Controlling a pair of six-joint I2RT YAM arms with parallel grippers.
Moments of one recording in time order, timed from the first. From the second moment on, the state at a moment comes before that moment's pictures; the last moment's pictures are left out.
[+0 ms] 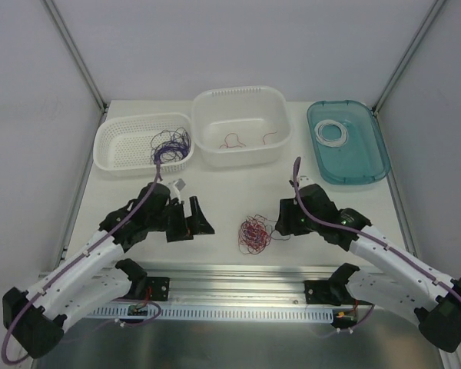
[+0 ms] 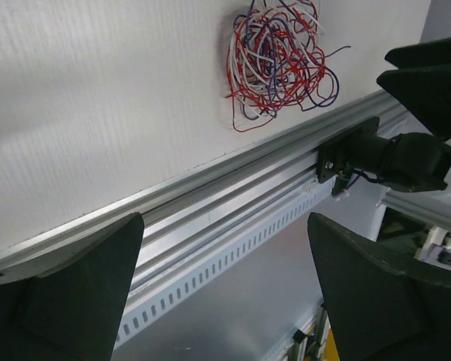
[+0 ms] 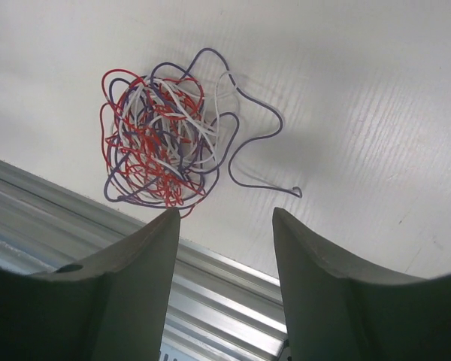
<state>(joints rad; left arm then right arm) -0.51 0.73 0.60 -0.67 0.41 -0.84 0.76 0.89 0.69 -0.67 0.06 0.54</state>
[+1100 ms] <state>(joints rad) -1.09 1.52 0.90 -0.25 0.00 -0.92 0.59 1.24 0.58 -0.21 -0.39 0.20</state>
